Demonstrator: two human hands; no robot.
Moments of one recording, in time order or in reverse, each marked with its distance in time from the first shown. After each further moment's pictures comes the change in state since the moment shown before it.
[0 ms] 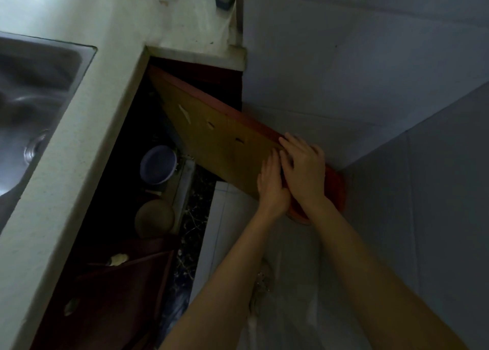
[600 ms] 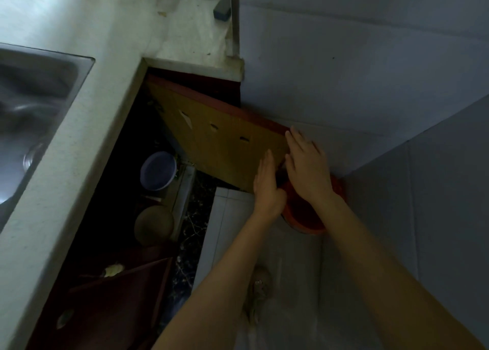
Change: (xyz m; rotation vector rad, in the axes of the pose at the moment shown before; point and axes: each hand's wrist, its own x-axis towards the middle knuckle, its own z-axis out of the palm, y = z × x) left_hand 0.020 -0.002 -0.004 -0.005 0.025 -0.065; right_hand 0.028 0.019 -0.009 -0.136 -0.212 -0.089
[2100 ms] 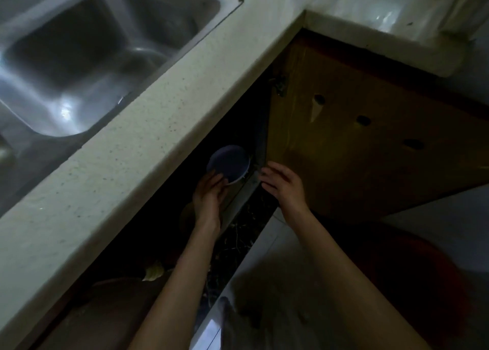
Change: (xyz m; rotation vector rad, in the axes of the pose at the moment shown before) left_hand 0.037 -0.225 -0.205 -0.949 0.870 -0.288; right_hand 0.085 -0.164 0.235 1.517 -0.448 0.371
